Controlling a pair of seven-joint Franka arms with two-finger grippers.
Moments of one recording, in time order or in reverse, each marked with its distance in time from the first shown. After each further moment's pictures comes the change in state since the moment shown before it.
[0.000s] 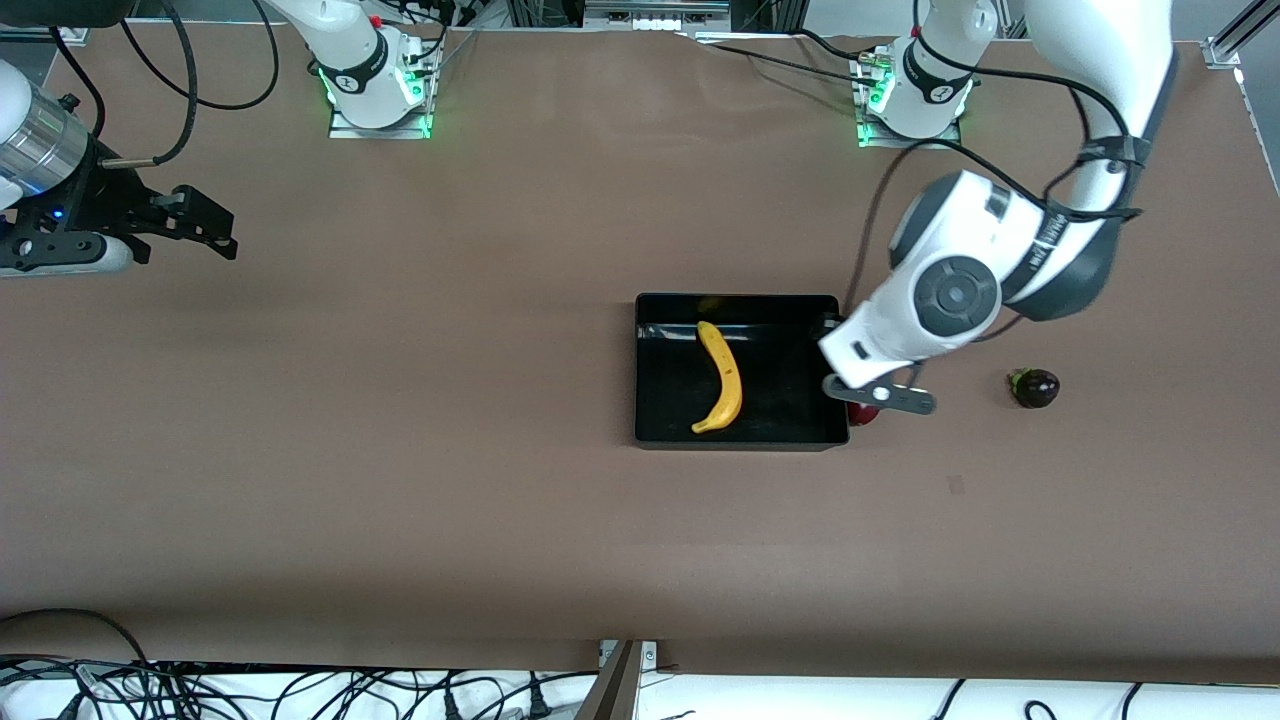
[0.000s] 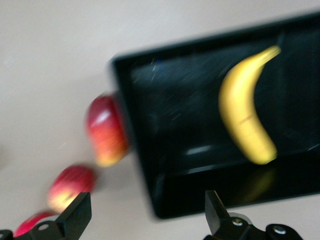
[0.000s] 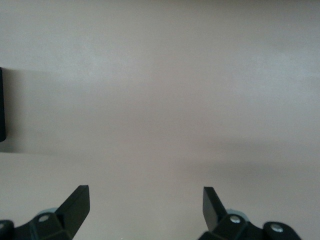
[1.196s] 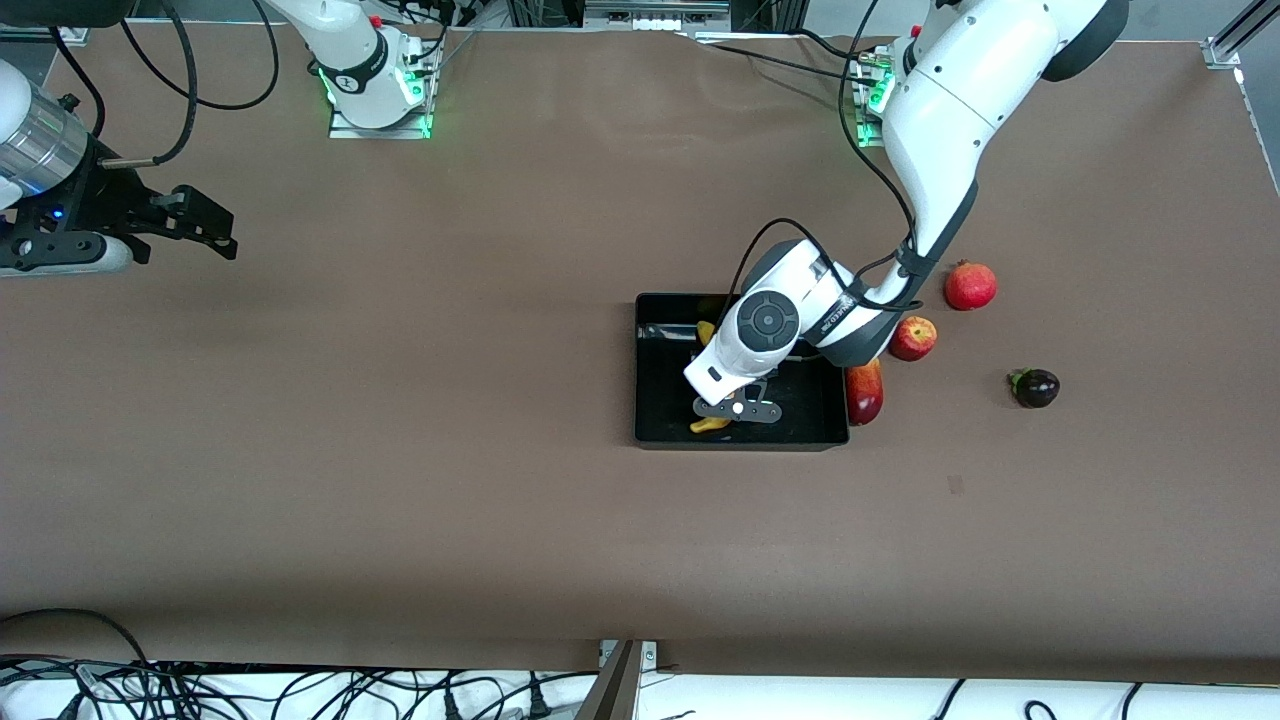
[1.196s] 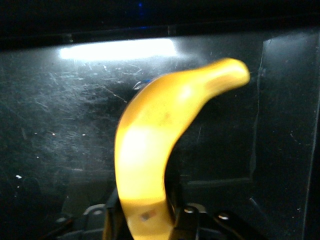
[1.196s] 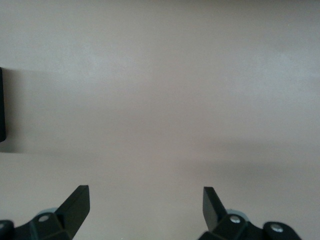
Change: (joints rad) left arm -0.172 0.330 0.010 0.009 0.104 0.344 -0.314; right arm 0.000 0.000 0.000 0.000 0.000 0.000 0.000
